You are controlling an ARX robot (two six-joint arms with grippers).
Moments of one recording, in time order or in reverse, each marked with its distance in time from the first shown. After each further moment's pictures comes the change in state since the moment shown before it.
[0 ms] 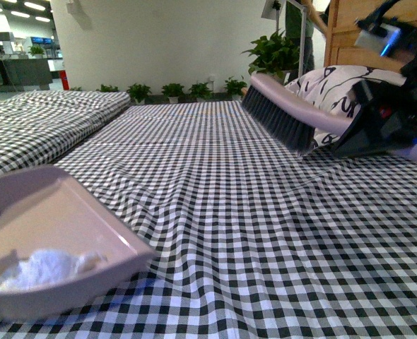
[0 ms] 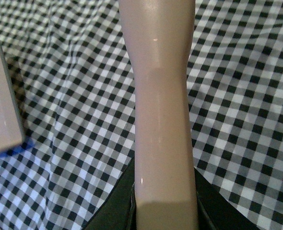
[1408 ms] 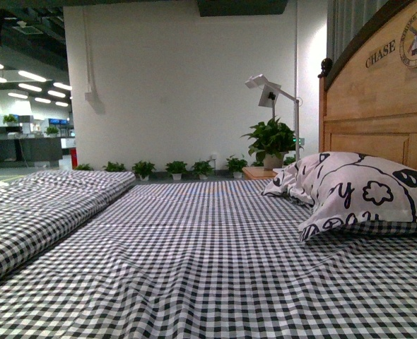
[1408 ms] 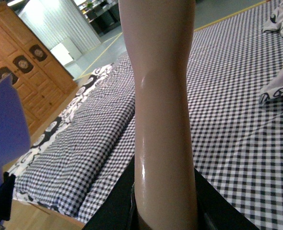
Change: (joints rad) left arm -0.820 -0.854 -0.048 0.209 -0.988 -0.854; right arm -0.554 -0.758 0.143 -0.282 -0.581 0.484
